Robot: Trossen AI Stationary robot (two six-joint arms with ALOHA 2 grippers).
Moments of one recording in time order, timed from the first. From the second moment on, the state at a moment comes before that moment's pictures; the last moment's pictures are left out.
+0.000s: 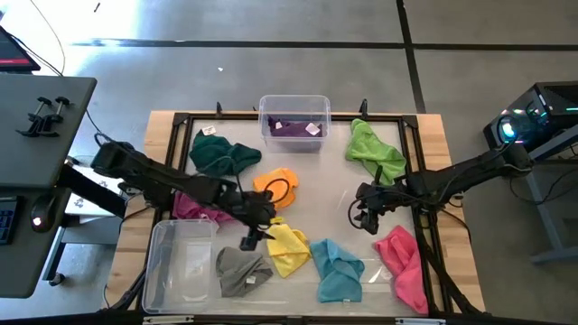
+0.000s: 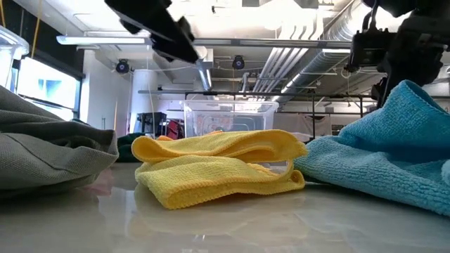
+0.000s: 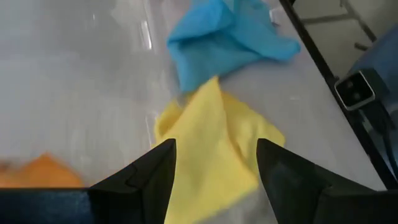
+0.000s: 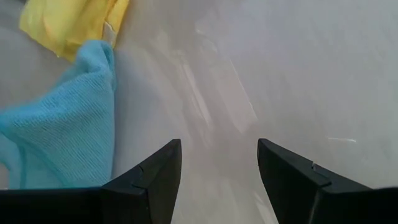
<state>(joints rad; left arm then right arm) -0.26 1.53 1.02 -0.25 0.07 -0.07 0.23 1.04 0.58 -0.56 0.05 0.65</state>
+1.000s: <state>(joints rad) -0.31 2.04 1.25 -0.35 -0.03 0.19 0.23 1.03 0.58 -0.59 0.05 0.70</state>
